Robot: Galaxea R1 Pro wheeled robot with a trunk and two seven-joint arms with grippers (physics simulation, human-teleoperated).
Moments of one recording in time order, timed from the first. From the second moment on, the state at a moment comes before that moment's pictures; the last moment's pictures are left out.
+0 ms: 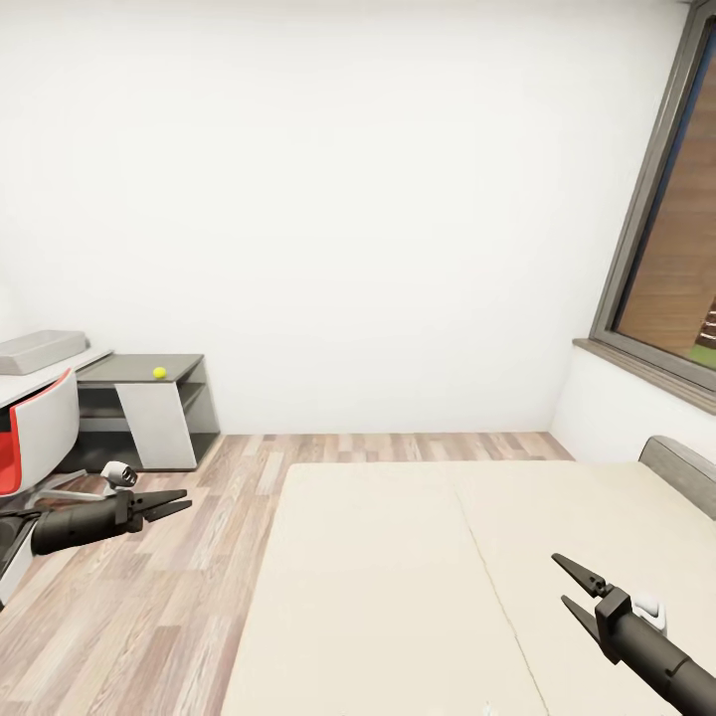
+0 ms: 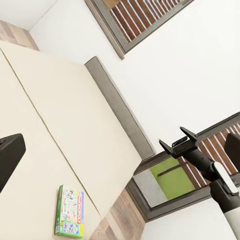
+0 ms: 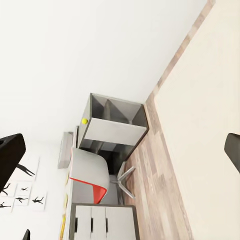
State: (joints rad) left arm -0.64 0.50 0.16 -0.78 0.22 0.83 -1.56; right arm 0.03 -0.09 -0.57 -1.55 -1.13 0.93 0.26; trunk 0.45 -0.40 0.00
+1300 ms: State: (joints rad) left arm -0.64 0.50 0.16 -0.78 0.22 0.83 -1.56; right arm 0.03 -0.09 -0.57 -1.55 -1.13 0.93 0.26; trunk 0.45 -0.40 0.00
